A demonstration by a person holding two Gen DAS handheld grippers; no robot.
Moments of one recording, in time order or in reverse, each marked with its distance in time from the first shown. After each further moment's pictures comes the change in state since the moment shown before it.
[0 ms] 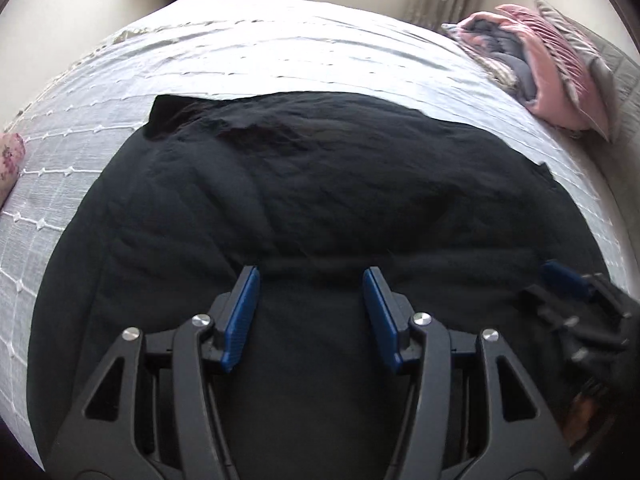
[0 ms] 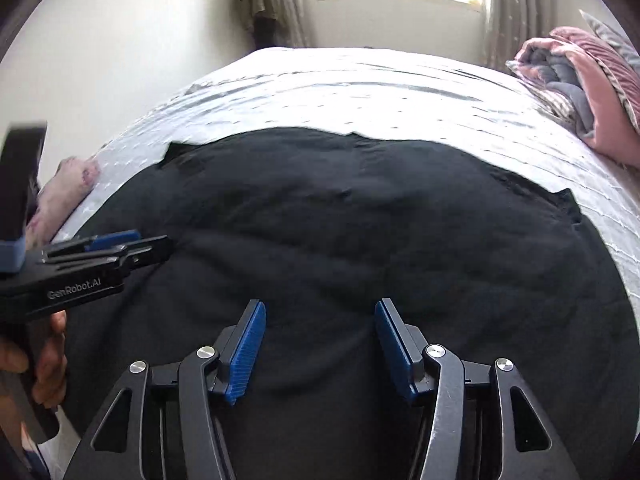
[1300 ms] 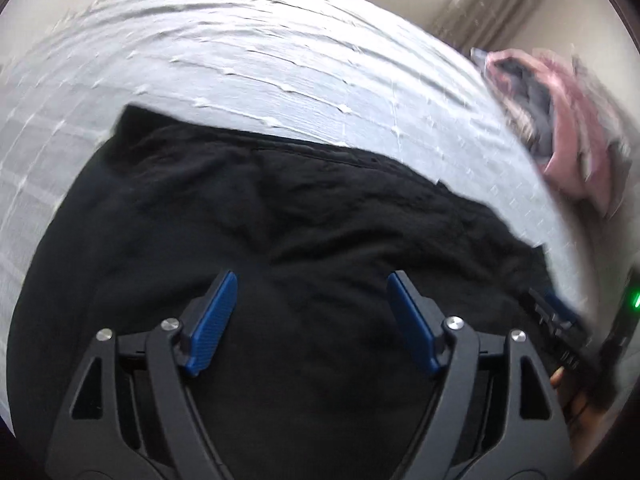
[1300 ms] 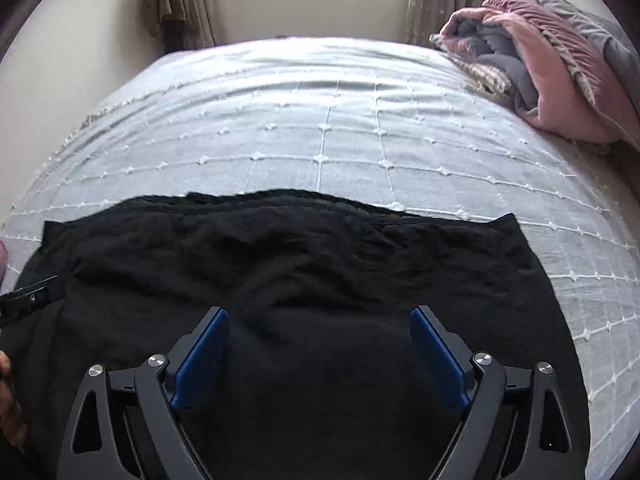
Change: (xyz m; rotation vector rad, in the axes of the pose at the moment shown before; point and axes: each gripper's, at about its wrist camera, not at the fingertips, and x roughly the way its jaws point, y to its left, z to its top) left arm 0.022 0.025 0.074 -0.224 0.061 -0.153; right arm 0.043 -0.079 0.070 0.155 0.028 -0.200
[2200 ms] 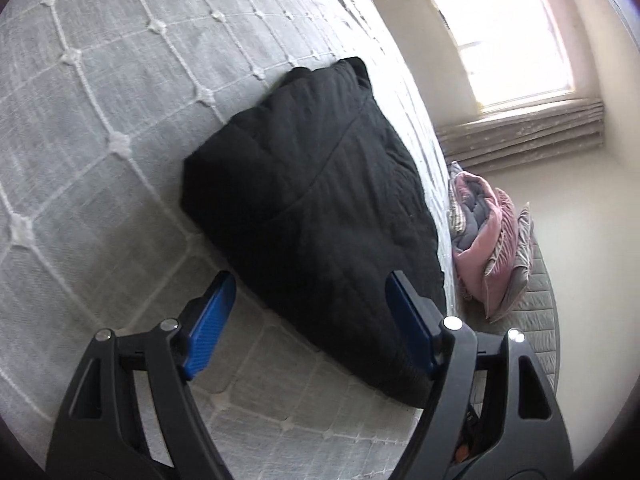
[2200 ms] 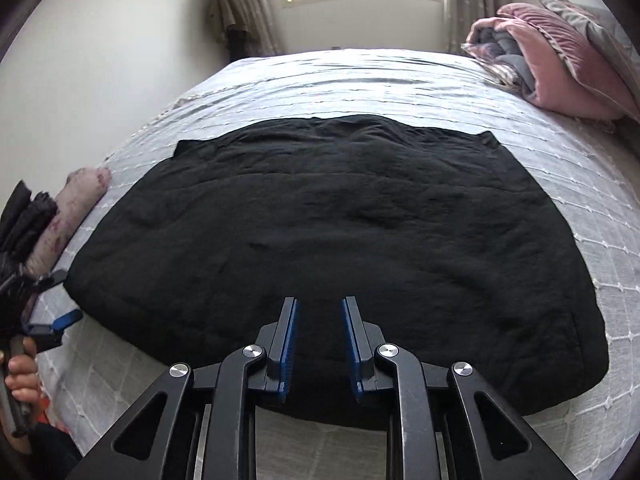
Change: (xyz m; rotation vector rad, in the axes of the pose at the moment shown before) left arm -0.140 0.170 -0.209 -0.529 -0.089 -0.335; right arm -0.160 0.022 -0.177 -0.069 -0.017 0.194
